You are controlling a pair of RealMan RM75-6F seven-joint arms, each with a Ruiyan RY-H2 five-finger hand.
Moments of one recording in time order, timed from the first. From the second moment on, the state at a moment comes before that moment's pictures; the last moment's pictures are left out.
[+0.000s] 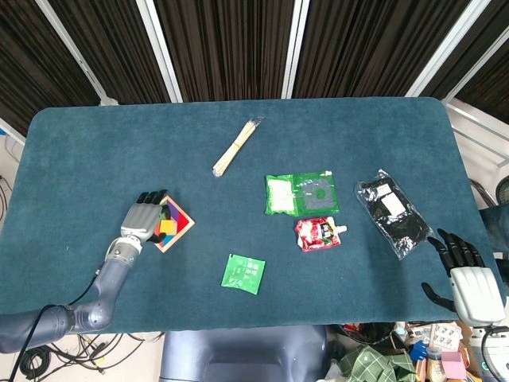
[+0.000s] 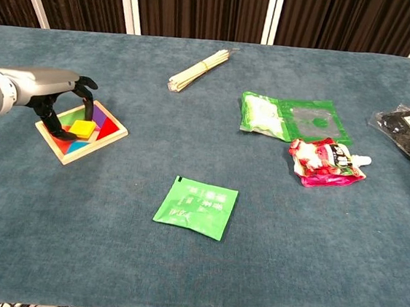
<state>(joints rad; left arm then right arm) -0.80 -1.54 -0.11 -1.41 0.71 0.91 0.49 0.07 -1.13 0.05 -1.59 -1.56 1.52 -0.03</state>
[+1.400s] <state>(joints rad) -0.79 -1.56 -0.12 -1.45 0.66 0.96 0.56 0.07 -1.13 0.05 -1.59 -1.56 1.52 -0.03</state>
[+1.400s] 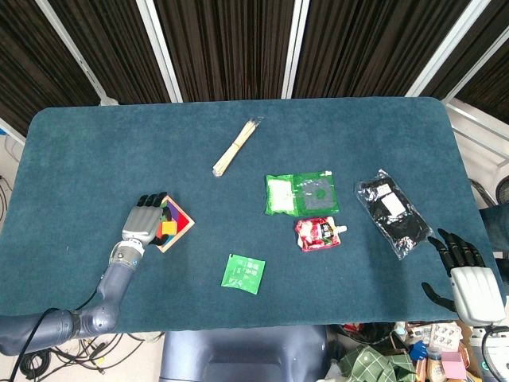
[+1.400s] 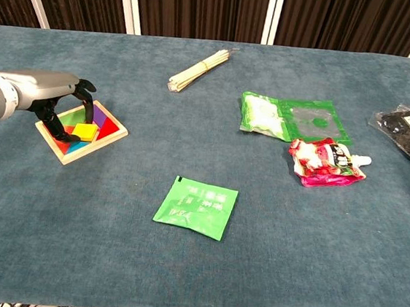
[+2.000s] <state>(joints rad) -0.79 -1.54 -0.11 -1.50 0.66 0.99 0.58 0.07 -1.13 0.05 -1.59 -1.56 1.52 -0.03</state>
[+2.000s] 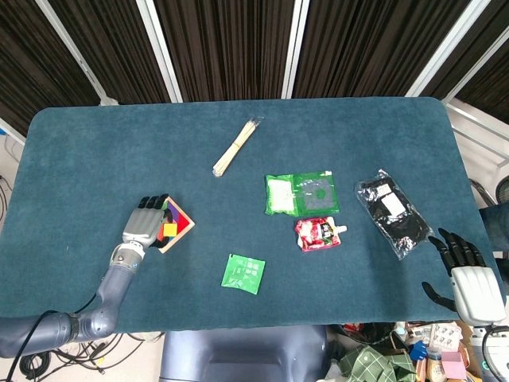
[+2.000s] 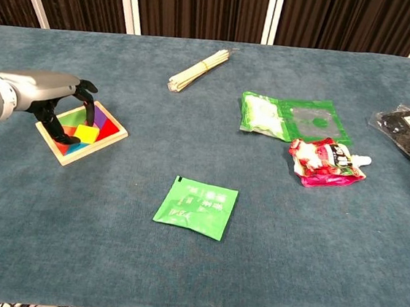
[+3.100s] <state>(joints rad) -0.52 -1.10 -0.01 -1.89 1.22 1.32 0.37 0.06 -1.13 0.05 -1.59 -1.56 1.53 -0.04</state>
